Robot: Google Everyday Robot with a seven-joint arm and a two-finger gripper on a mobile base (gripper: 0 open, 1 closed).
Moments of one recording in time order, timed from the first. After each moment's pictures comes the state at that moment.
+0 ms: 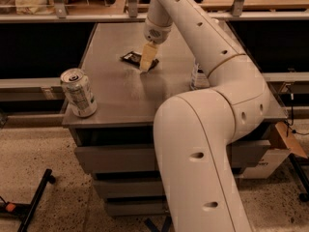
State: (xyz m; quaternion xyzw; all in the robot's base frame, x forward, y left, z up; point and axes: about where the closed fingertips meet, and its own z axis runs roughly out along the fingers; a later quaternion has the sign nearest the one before) arm 0.781 -0.001 0.819 -0.61 0.78 0.04 0.15
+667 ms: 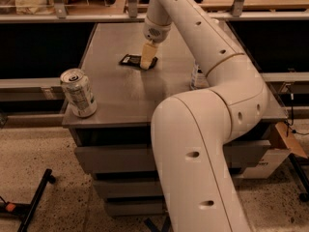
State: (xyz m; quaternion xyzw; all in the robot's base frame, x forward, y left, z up) arm 0.781 -0.001 0.824 -0.61 0.78 0.04 0.15
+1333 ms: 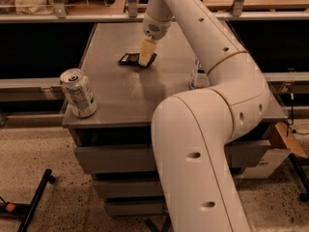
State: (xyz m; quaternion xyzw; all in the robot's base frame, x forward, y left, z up) arm 0.779 0.003 0.842 -0.60 0.78 0.05 0.16
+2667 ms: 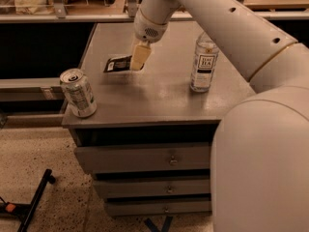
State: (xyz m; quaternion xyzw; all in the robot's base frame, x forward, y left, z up) arm 0.698 0.043 0.882 -0.71 0.67 0.06 0.23
